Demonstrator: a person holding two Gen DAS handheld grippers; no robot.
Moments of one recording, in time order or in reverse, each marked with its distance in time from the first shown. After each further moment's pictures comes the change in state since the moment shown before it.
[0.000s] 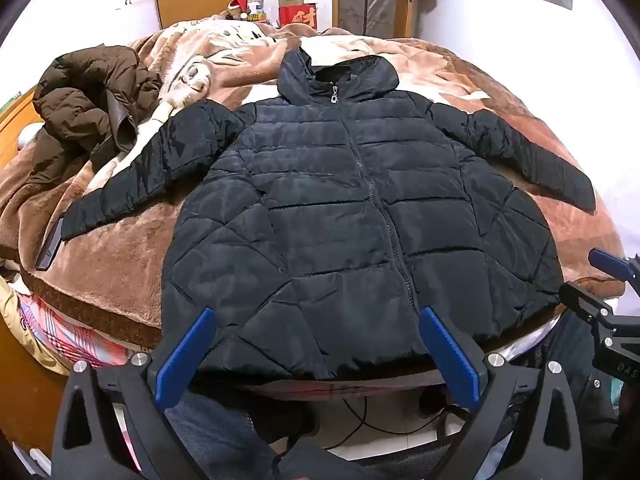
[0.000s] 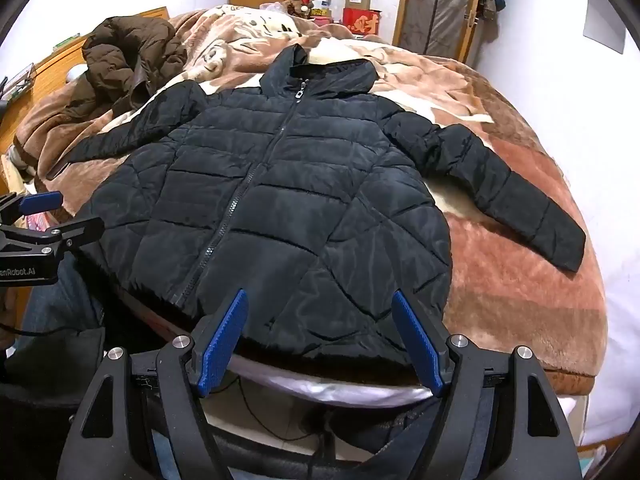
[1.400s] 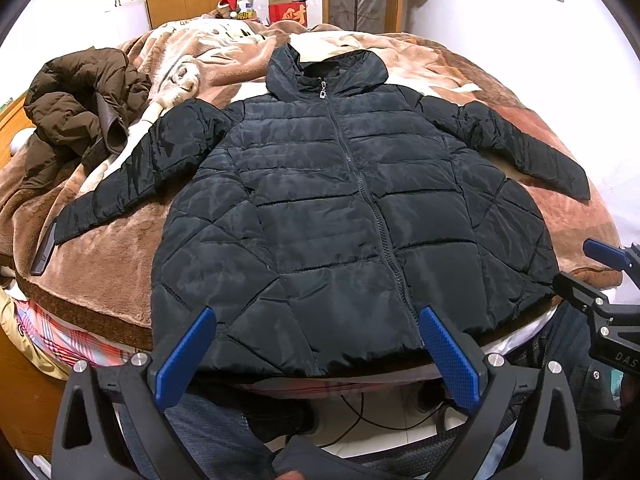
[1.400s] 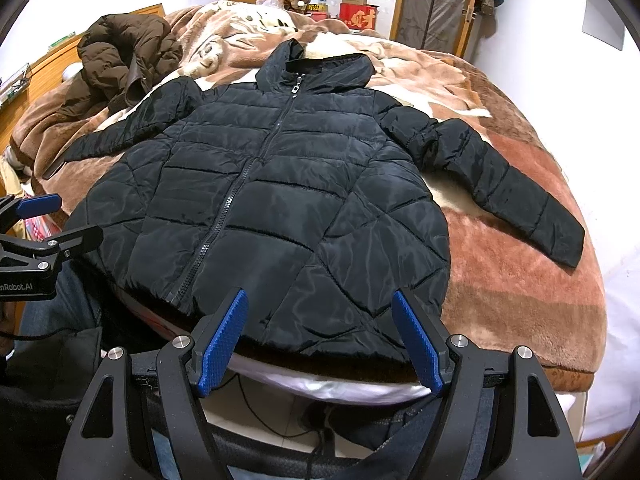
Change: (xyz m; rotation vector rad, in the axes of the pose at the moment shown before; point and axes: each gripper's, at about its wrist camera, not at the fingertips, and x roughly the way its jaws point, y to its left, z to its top) left arm 0.003 -0.014 -0.006 0.030 0.000 -0.004; right arm 0.003 0.000 -0.001 0.000 0.018 -0.006
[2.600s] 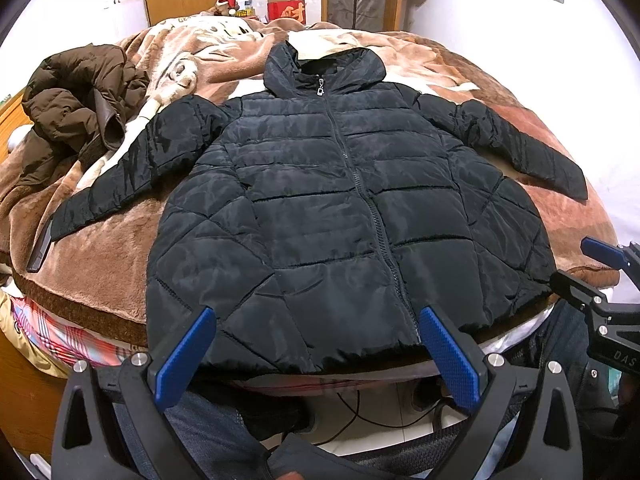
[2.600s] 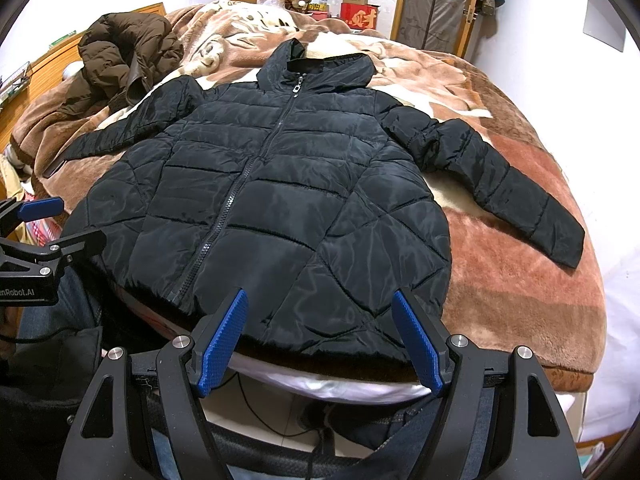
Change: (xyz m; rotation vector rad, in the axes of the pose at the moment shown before) left arm 0.000 -0.010 -0.006 -0.007 0.011 -0.007; right arm 0.000 0.001 0.001 0.000 0.004 0.000
